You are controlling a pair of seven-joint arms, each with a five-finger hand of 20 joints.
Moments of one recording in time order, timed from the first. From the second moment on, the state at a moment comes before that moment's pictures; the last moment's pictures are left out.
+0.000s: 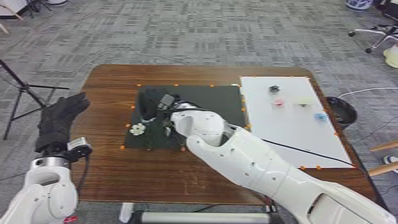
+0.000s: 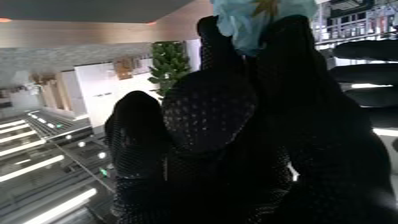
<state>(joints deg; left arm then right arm) 112.3 -62.5 -99.1 -105.7 57.8 14.2 13.6 -51.5 -81.4 29.2 -74.5 -131.5 -0.6 5.5</state>
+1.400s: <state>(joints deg) 112.3 -63.4 -98.6 -106.1 57.6 12.4 14.2 -53.6 -83.9 33.9 -74.0 -133.1 -9.6 7.9</state>
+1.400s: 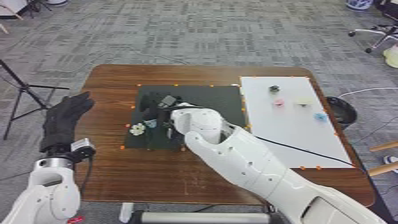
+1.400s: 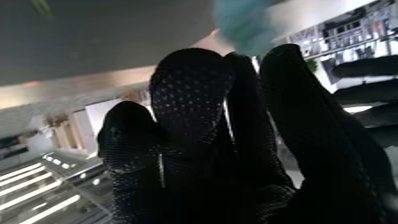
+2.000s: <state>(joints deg) 111.4 -62.9 -97.7 -106.1 57.6 12.8 13.4 -51.5 -82.6 29.9 -74.2 -128.7 -0.2 9.6</state>
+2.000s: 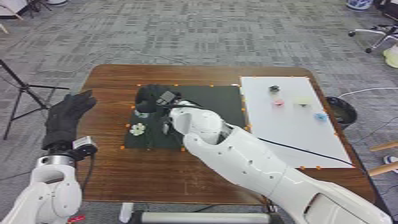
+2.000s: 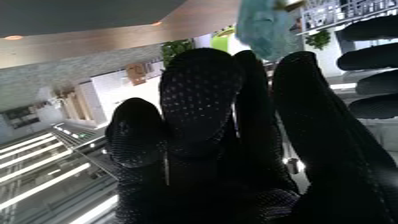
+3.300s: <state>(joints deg) 110.0 -63.2 -96.6 -106.0 57.6 12.8 13.3 -53.1 -82.6 30.3 -74.1 -127.8 0.6 11.4</state>
